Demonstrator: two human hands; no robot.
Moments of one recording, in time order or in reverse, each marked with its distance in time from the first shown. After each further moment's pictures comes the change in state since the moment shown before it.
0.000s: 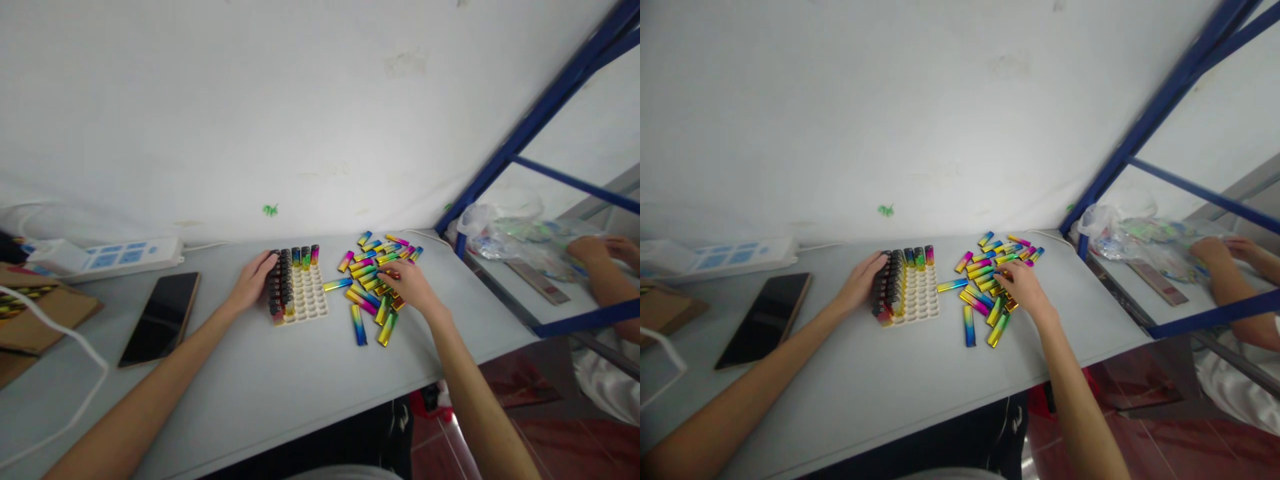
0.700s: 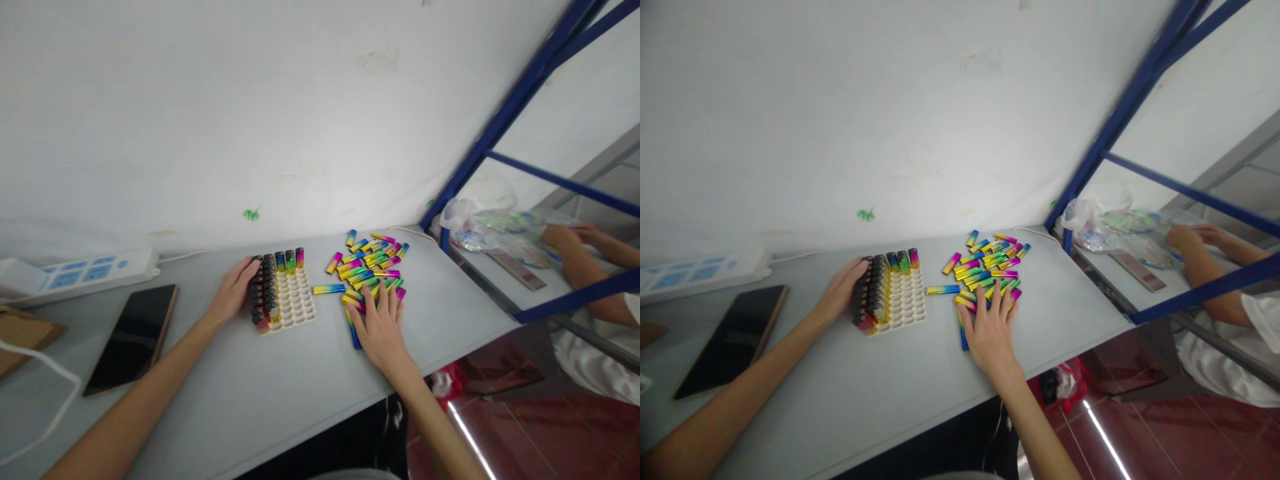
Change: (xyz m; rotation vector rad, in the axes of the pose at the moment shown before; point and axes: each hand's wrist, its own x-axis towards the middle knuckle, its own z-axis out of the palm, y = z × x) left_hand 0.000 0.005 -0.002 -0.018 0.003 -0.033; right_hand -0.089 -0.096 0.058 -0.098 0.202 0.299
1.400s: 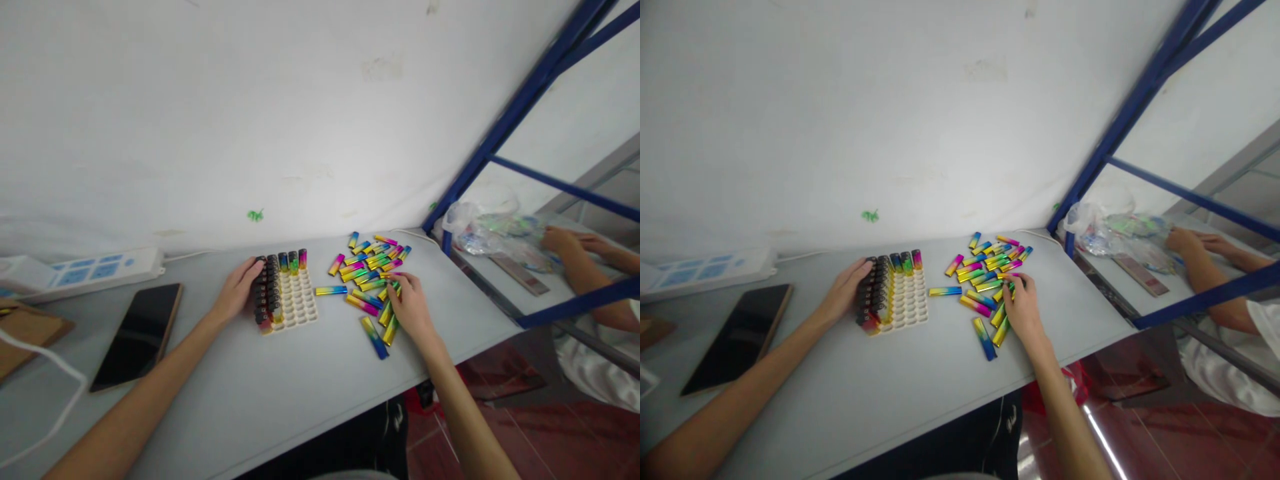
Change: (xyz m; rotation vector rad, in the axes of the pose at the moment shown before) left_hand 0.002 -0.005 0.000 0.002 0.005 -0.008; right_hand 0.062 0.090 -0.010 0.185 0.150 -0.084
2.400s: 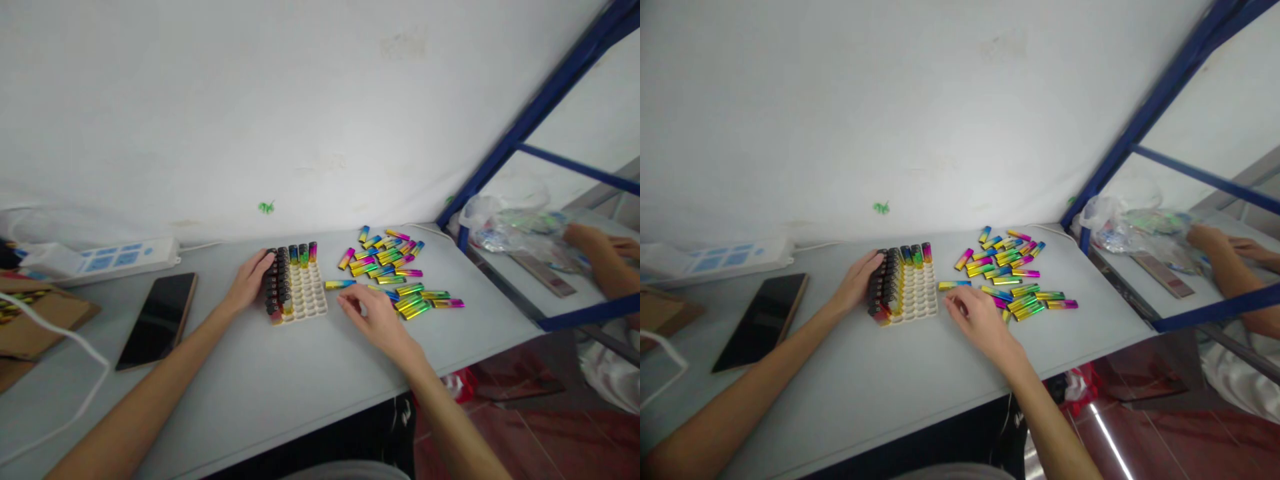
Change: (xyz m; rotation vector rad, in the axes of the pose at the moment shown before) left_hand -0.003 0.002 0.000 0.023 -0.015 0.040; right_hand -0.005 -0.133 -0.005 0.381 -0.410 -0.248
